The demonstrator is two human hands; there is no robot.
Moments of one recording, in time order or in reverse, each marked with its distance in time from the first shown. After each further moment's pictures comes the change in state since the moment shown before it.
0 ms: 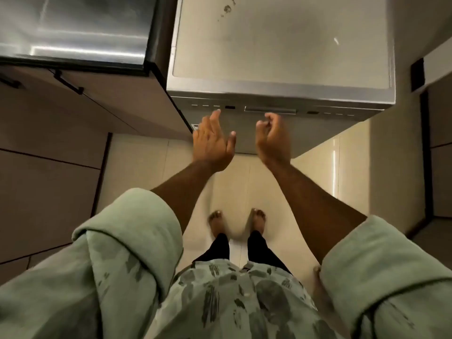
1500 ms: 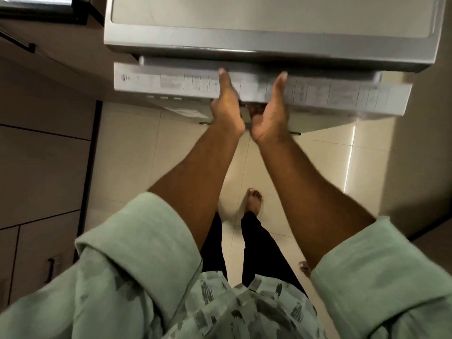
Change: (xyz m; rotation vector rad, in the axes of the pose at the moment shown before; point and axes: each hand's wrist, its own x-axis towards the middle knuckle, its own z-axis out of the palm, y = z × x) left_hand 0.067 0.067 0.133 -1.053 0.118 -0.728; right_hand 0.087 0.056 -0.036 0.822 0.047 0.400
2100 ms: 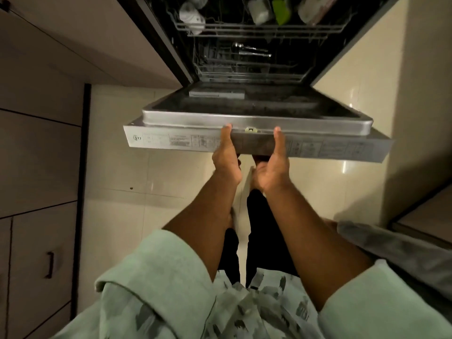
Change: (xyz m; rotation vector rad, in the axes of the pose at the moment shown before) left_hand -0.049 -0.168 -0.145 -0.076 -0.021 -0.154; right_hand -0.105 0.126 -0.160 0.053 0.186 0.051
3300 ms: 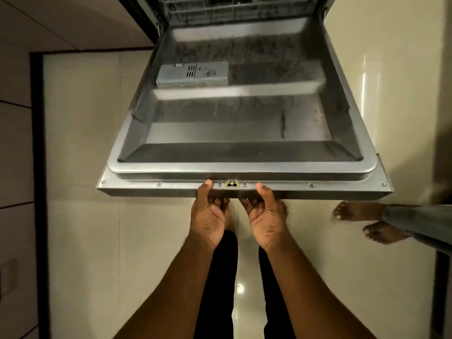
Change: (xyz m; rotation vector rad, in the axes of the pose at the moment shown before) left_hand 0.098 -0.232 -0.160 -0.168 0.004 -0.032; right_hand 0.053 0.155 -0.242 -0.001 -0.024 0.140
